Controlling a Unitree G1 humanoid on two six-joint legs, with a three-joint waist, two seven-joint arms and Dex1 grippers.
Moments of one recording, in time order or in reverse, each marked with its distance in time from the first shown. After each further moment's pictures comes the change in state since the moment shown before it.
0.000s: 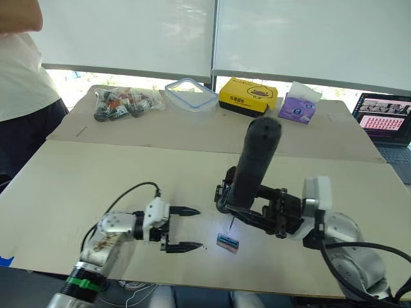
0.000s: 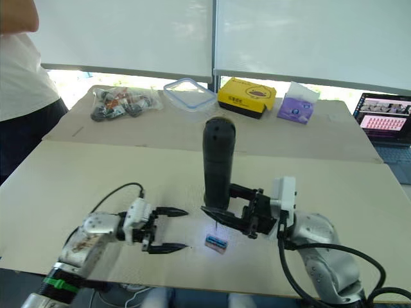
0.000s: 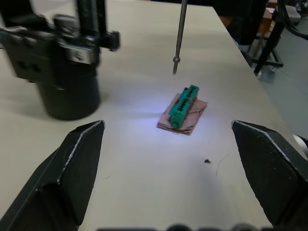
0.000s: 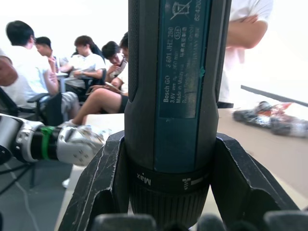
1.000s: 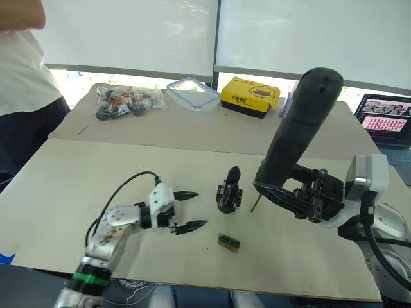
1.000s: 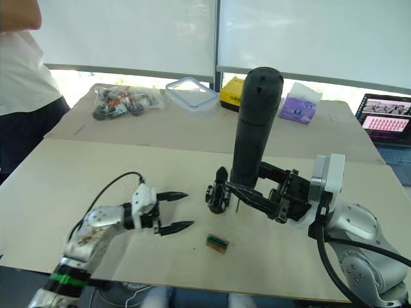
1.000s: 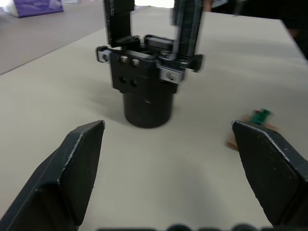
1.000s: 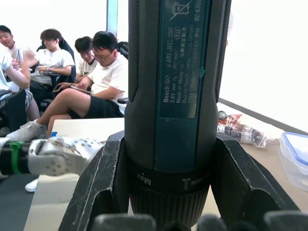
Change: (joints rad) left arm -0.117 -0.153 -0.064 0.071 0.187 0.053 0.273; right arm -0.007 -0.118 -0.203 -0.083 0.154 0.102 -0.096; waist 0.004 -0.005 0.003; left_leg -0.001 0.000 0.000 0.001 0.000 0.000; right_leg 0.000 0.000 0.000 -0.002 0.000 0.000
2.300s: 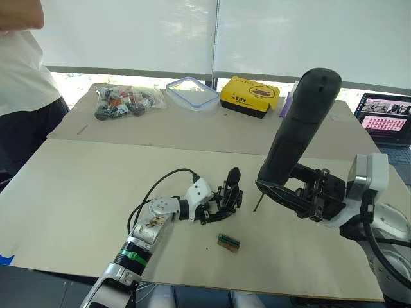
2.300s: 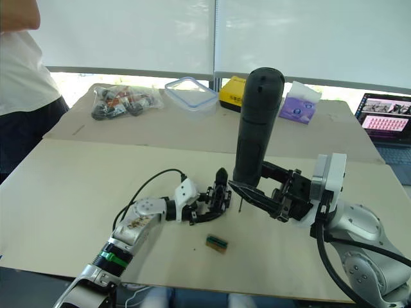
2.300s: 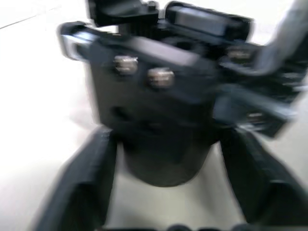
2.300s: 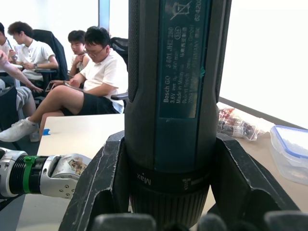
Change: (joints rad) left arm -0.160 -0.172 -0.120 0.173 0.140 0.095 0.116; right arm 0.013 -0.014 -0.017 -0.001 -0.004 0.008 -0.019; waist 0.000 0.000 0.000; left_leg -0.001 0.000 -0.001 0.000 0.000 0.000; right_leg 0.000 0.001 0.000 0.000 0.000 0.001
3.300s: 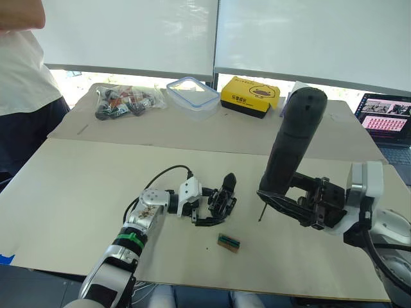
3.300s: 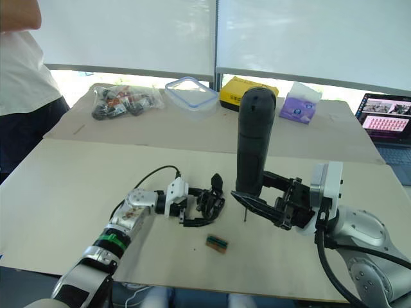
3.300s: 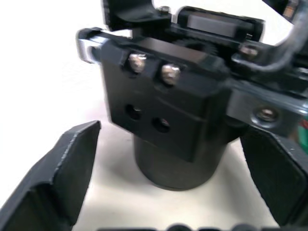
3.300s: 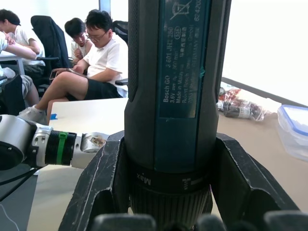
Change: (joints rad) left arm -0.086 0.025 0.068 0.280 -0.021 -0.302 -0.266; right arm 0.077 -0.038 -0.013 0.000 0.003 0.003 0.034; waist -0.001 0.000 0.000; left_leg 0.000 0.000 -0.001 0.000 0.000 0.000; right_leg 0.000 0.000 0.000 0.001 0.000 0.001
